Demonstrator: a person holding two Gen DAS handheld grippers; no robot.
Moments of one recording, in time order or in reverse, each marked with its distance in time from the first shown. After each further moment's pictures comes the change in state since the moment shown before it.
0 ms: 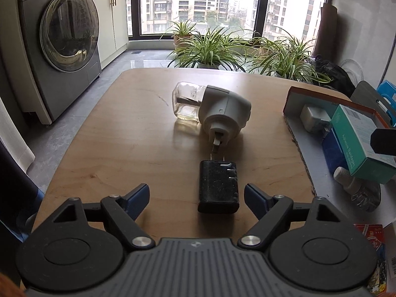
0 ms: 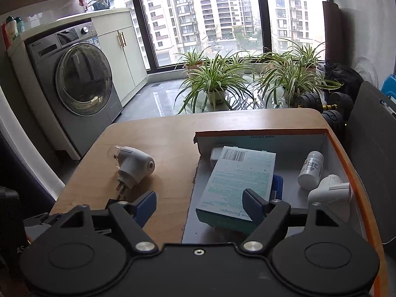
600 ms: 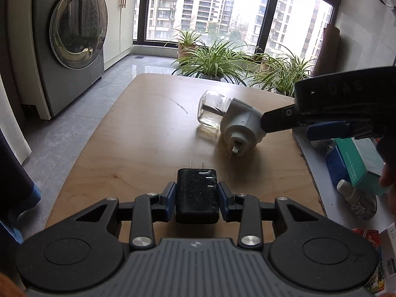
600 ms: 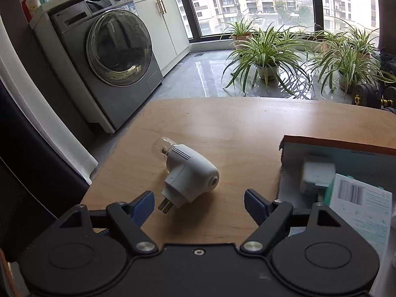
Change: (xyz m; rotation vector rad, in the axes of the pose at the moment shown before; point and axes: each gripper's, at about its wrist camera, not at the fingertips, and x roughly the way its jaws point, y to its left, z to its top) left arm -0.025 0.042 -0.011 -0.090 -0.061 -0.043; right arm 0.112 0.073 0.046 -0.097 0.185 0.177
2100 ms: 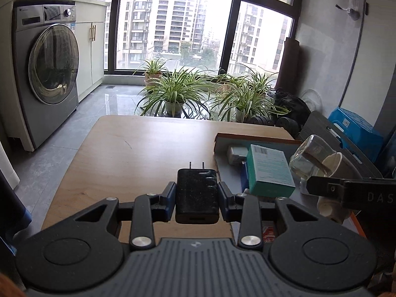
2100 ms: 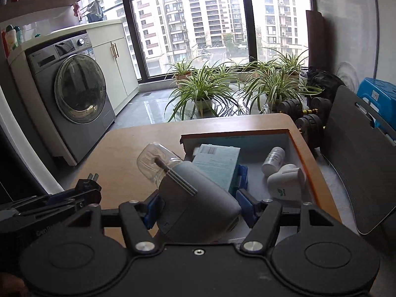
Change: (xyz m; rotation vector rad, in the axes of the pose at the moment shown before) left arm -0.080 -0.083 0.006 0.097 -0.100 -0.118; right arm -0.205 -0.045 -0.116 0.134 -0.245 -0.239
